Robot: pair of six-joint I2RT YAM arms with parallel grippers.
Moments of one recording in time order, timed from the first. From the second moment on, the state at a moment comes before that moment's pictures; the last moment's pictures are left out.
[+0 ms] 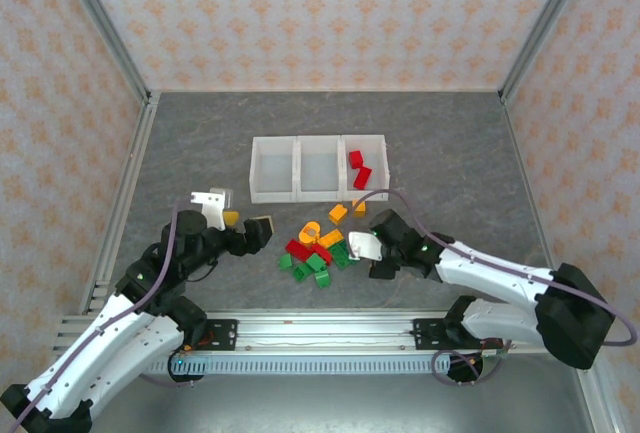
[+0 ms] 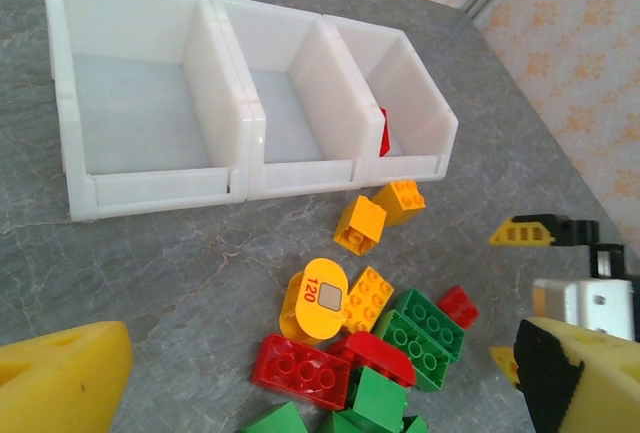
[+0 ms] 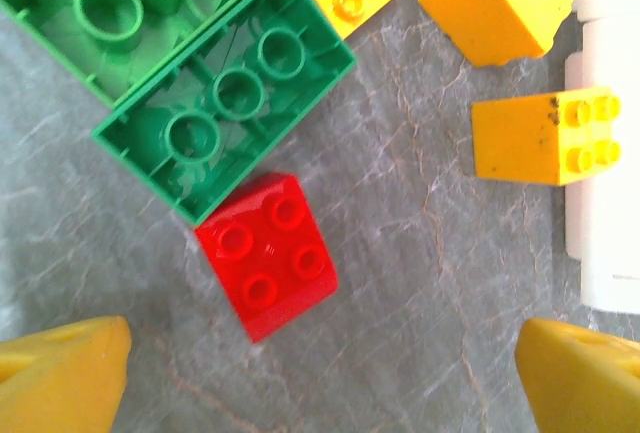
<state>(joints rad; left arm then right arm) -0.54 0.51 0.57 -0.52 0.02 -0.52 0.83 1.14 0.52 -0.39 0.16 -0.74</state>
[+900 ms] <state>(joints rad) -0.54 0.50 0.57 -0.52 0.03 -0.52 0.74 1.45 0.68 -0.43 -0.02 -0.81</state>
